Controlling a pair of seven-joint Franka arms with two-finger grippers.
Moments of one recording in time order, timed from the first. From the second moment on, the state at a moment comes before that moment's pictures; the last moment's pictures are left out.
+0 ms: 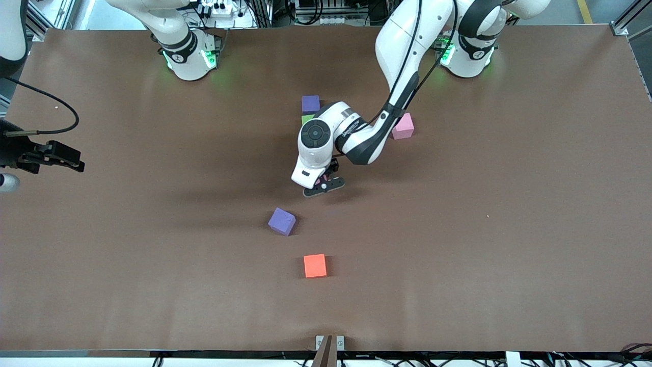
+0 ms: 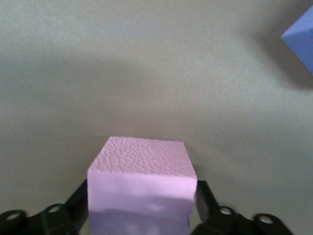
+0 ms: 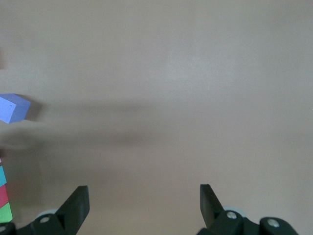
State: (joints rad) left arm -0.87 0.90 -0.01 -1.34 -0.11 2.25 -1.11; right arm 0.01 0.19 -0.05 -1.41 0.00 1.56 -0.06
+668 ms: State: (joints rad) left arm -0.85 0.73 0.18 -1.31 -0.11 2.06 -1.12; right arm 0.01 0.19 -0.05 -1.41 0.00 1.56 -0.06
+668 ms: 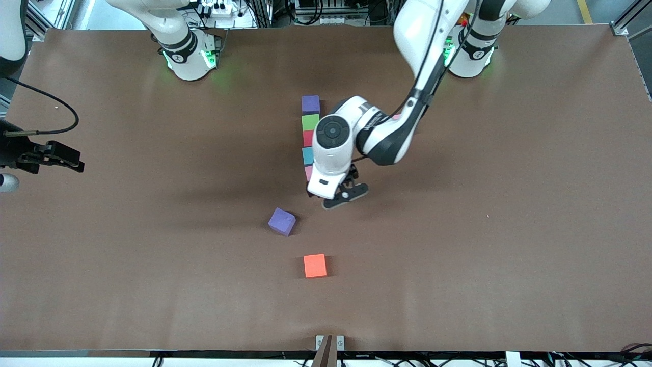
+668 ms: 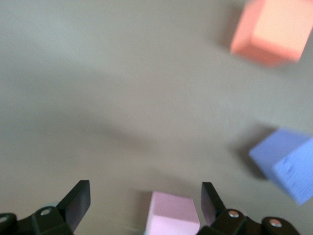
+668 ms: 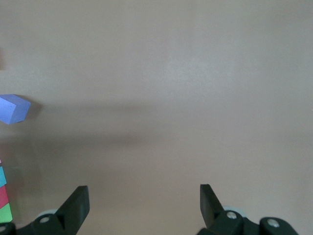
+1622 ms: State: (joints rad) left arm -0.42 0.43 0.24 -1.41 -0.03 1.86 -0.76; right arm 0.01 0.18 -0.05 -1.40 0.00 1.57 0.01
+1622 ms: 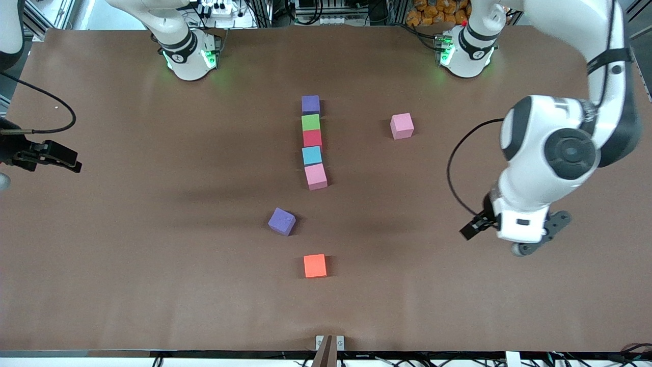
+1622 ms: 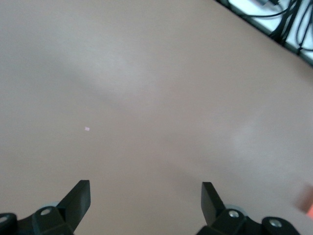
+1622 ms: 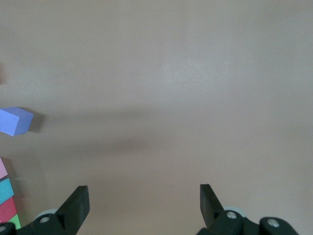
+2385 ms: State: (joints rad) left arm -0.14 0.02 -0.02 -1.83 -0.02 1.96 -0.56; right arm 0.01 0.18 -0.05 -1.40 0.00 1.57 0.01
